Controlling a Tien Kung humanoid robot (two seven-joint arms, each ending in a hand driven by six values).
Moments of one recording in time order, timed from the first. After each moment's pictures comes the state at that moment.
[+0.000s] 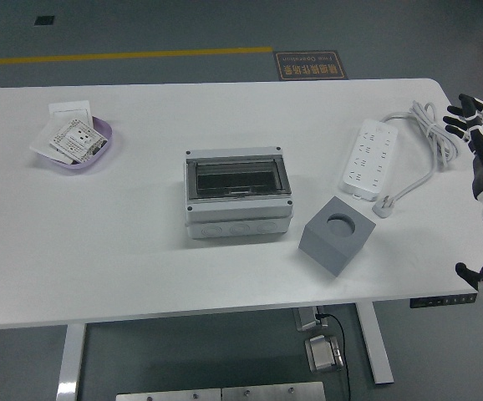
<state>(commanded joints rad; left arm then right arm) 0.02 0.25 -0.64 -0.18 0.75 -0.07 0.41 0.05 -0.44 1.34 1.53 -0.90 -0.42 0.24</state>
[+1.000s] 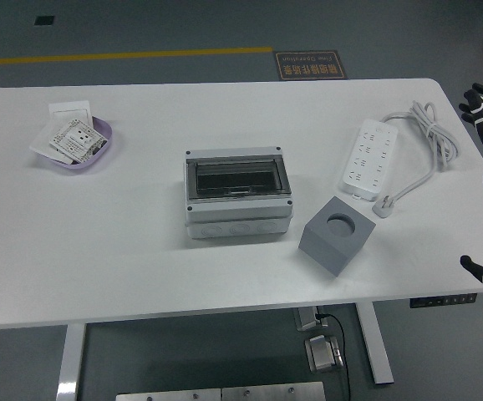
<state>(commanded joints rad) 0.01 0.25 -0.68 -0.18 0.78 -0.07 0.42 0.06 -0.43 1.38 1.54 -0.94 -0.44 0.23</state>
